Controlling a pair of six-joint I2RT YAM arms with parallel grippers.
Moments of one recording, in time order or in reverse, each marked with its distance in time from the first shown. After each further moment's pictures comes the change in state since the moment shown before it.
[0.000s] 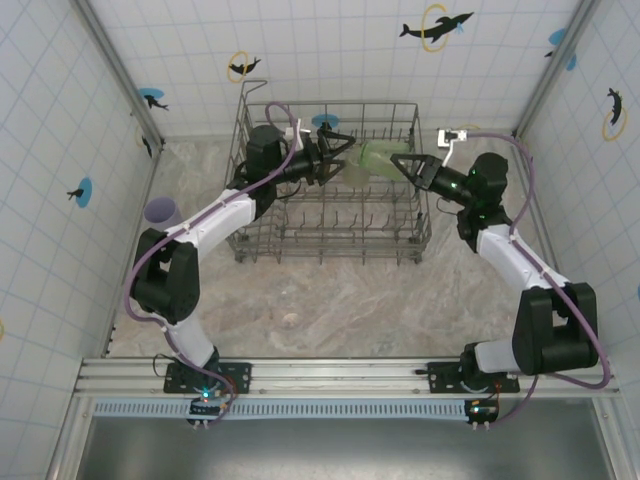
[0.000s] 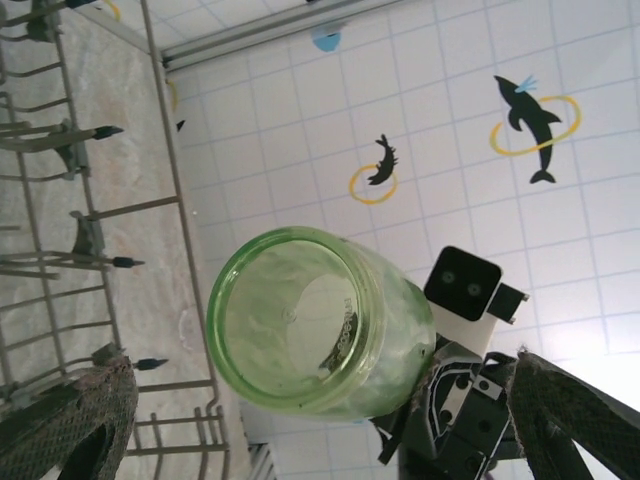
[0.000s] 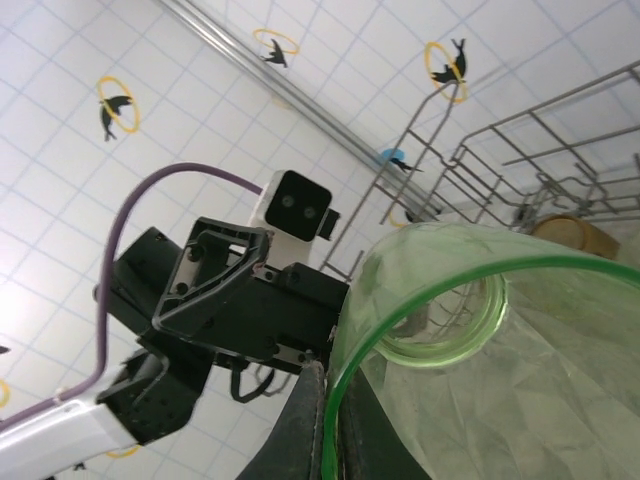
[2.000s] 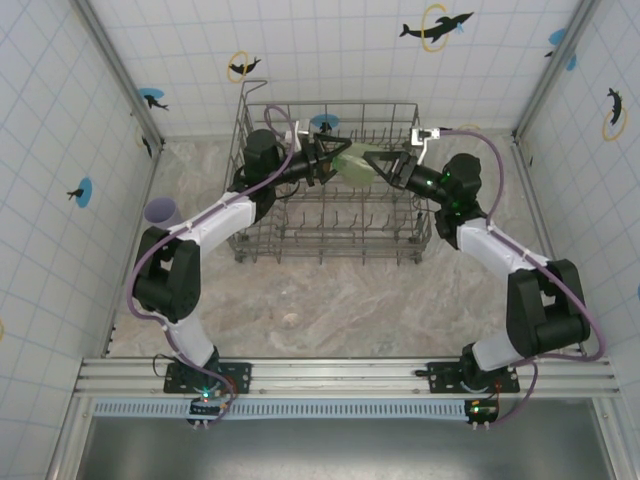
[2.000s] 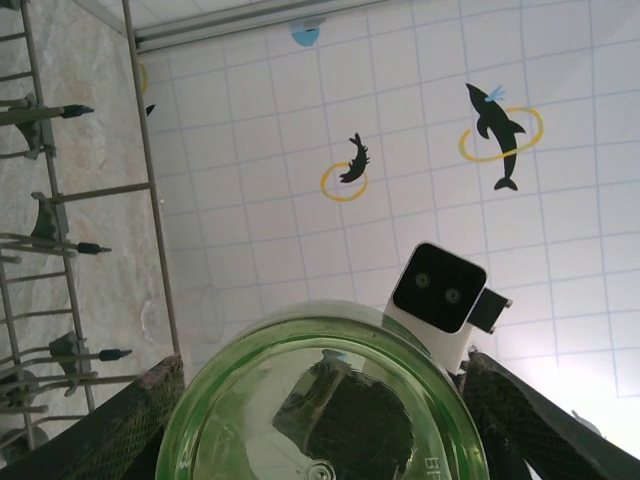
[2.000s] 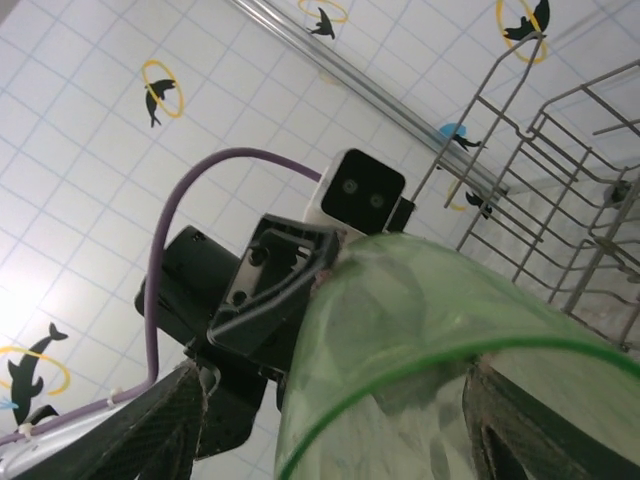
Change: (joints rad) left arm 0.010 0.011 -0.031 0.108 0.032 -0.117; right arm 0.139 0.095 0.035 0.113 0.059 0.085
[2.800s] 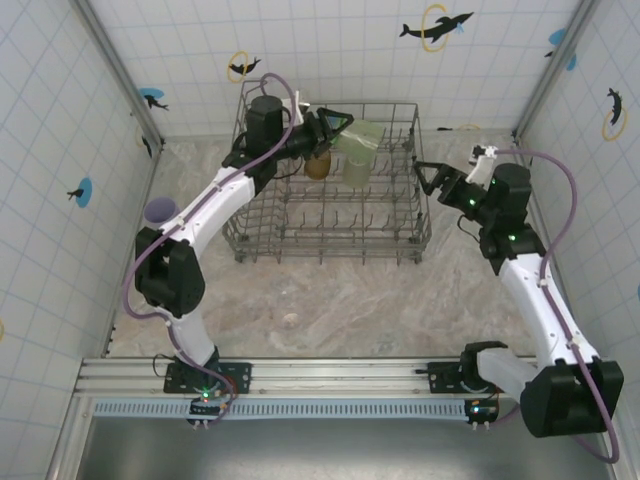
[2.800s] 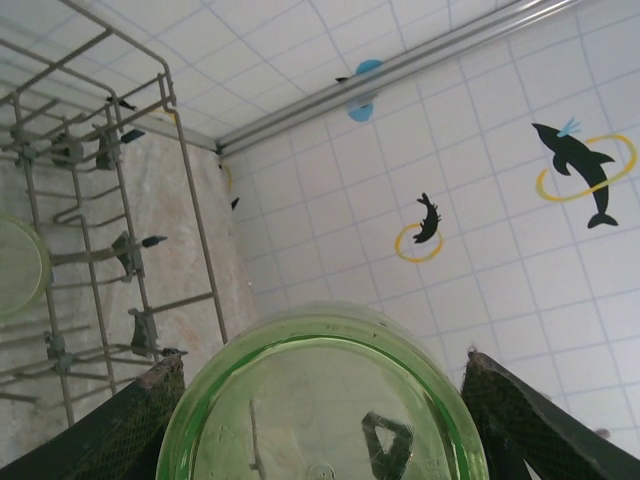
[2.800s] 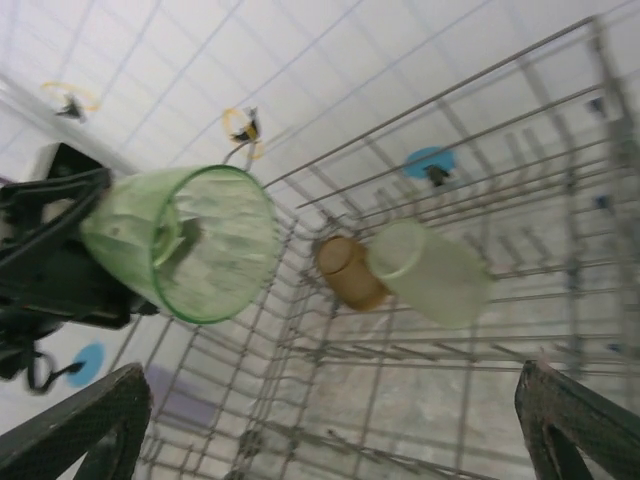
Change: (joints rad) left arm -0.016 0.049 0.359 -0.490 -0.203 0.360; right arm -0.190 -0.428 -0.026 -0.809 0.348 -0.436
